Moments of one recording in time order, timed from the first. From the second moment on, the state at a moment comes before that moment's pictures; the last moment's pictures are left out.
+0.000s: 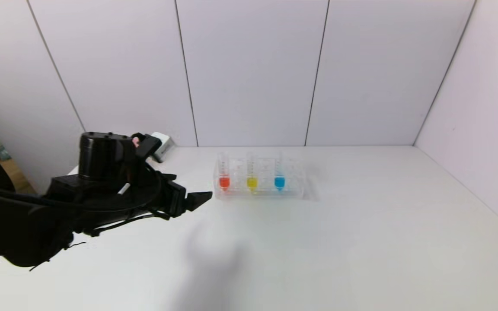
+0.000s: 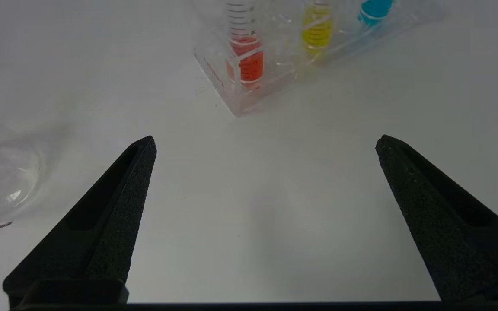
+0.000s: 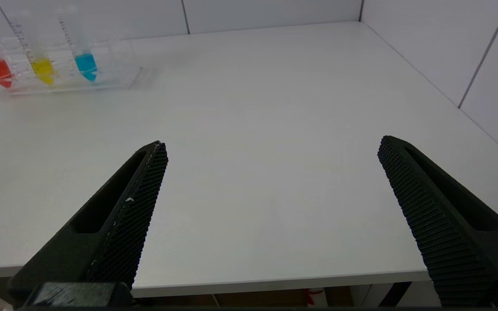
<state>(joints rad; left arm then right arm) -0.40 1.71 -0.74 -0.57 -0.17 0.03 0.00 0.00 0.00 0.00 -0.03 0.08</state>
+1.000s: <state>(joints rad) -0.65 2.11 -1.12 -0.66 0.53 -0.24 0.00 0.00 0.00 0.00 -0.03 0.08</state>
